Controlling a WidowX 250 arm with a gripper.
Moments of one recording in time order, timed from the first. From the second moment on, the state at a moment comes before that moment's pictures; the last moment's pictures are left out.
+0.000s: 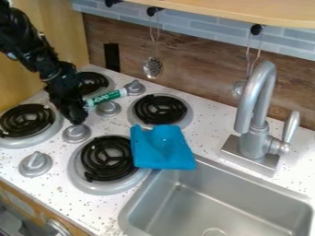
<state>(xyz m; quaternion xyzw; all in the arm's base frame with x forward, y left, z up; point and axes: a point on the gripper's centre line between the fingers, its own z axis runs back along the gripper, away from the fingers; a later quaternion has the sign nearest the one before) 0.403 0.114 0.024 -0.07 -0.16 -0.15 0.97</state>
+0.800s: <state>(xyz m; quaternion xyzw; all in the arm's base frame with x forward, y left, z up) 0.361 0.036 0.075 -0.06 -0.18 -0.23 0.96</state>
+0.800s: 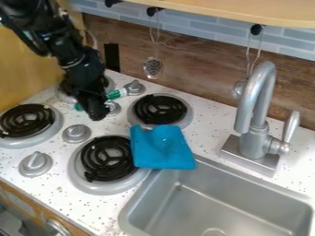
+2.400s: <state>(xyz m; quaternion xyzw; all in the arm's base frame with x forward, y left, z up) 0.360 -0.100 0.068 -0.07 -0.17 -0.38 0.91</state>
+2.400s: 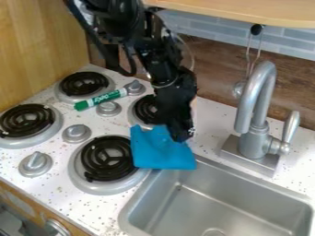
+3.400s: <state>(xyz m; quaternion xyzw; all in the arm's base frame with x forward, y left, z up) 0.389 -0.058 0.036 -0.03 -0.12 -0.33 0.93</state>
